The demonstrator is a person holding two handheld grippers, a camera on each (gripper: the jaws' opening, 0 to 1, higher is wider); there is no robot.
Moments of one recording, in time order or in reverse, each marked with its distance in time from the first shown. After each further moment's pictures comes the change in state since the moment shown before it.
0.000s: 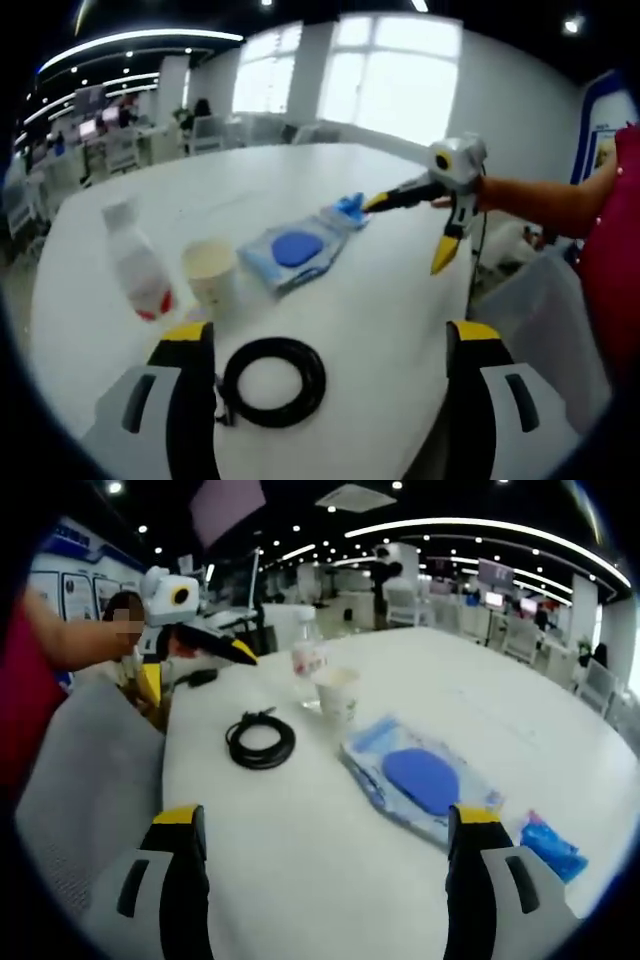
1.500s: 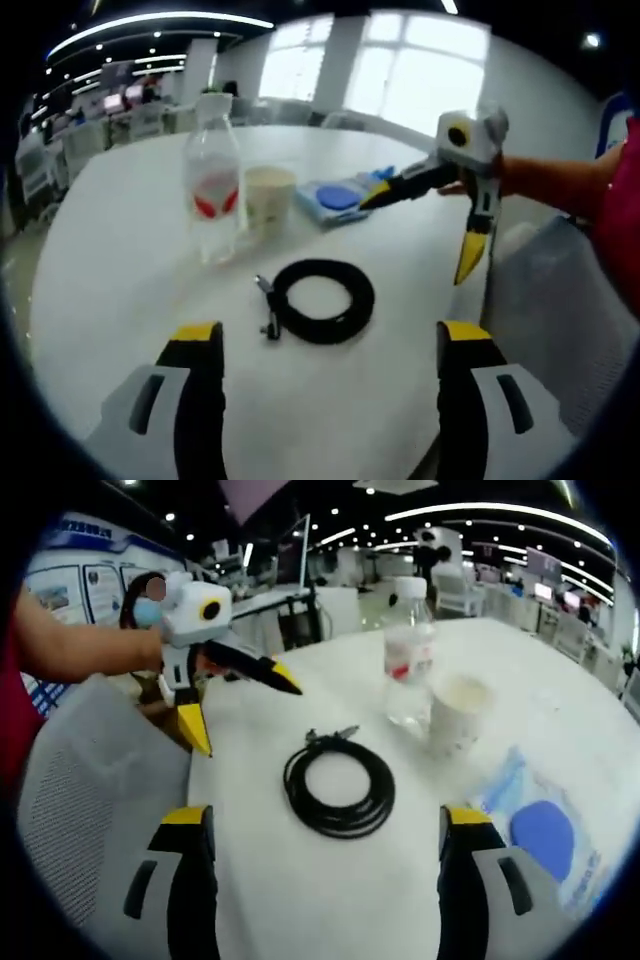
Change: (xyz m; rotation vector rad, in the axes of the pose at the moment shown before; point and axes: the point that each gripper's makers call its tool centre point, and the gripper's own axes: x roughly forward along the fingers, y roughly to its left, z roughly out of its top) left arm -0.022 0.053 -0.075 -0.071 0.044 0.054; right arm 0.118 0.083 0.037 -0.027 0.062 0.185
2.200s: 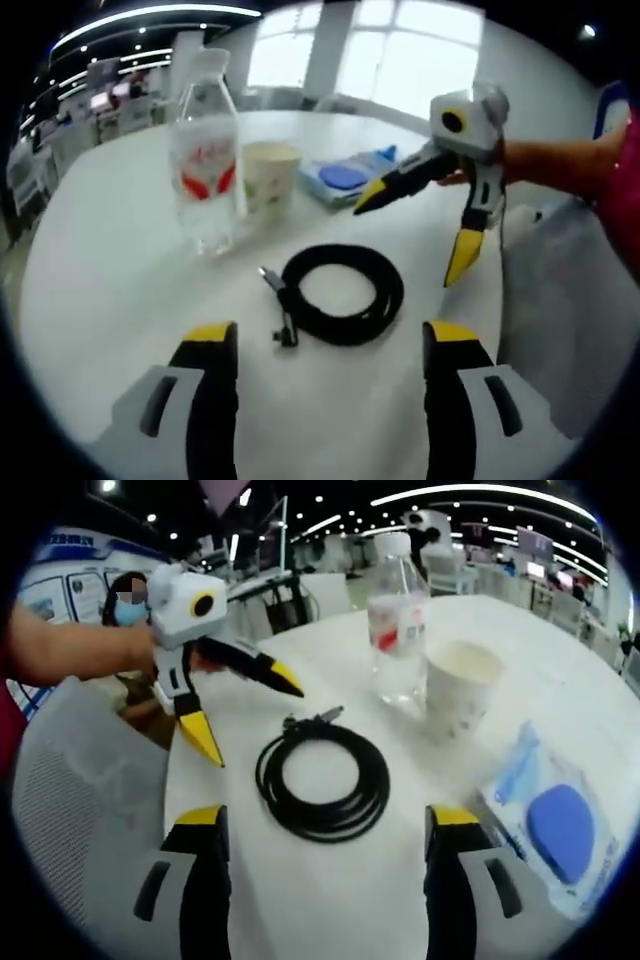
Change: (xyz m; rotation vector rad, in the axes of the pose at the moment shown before) left arm 0.028 0.015 -0.012 0.042 0.057 -0.024; right arm 0.027 -0.016 -0.018 0.069 0.054 -0.014
